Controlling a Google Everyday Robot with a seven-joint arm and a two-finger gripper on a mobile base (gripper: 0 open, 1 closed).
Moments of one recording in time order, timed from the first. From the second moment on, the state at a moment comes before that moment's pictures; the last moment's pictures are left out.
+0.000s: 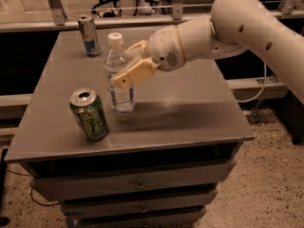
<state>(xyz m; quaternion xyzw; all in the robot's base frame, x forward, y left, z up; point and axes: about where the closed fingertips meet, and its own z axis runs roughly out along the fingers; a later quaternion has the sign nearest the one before) 0.546 0.066 0.937 -0.59 0.59 0.38 0.41</state>
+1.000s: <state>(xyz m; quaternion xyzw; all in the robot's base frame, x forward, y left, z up) 0.532 0.074 0.928 -0.60 0.56 0.39 0.42</state>
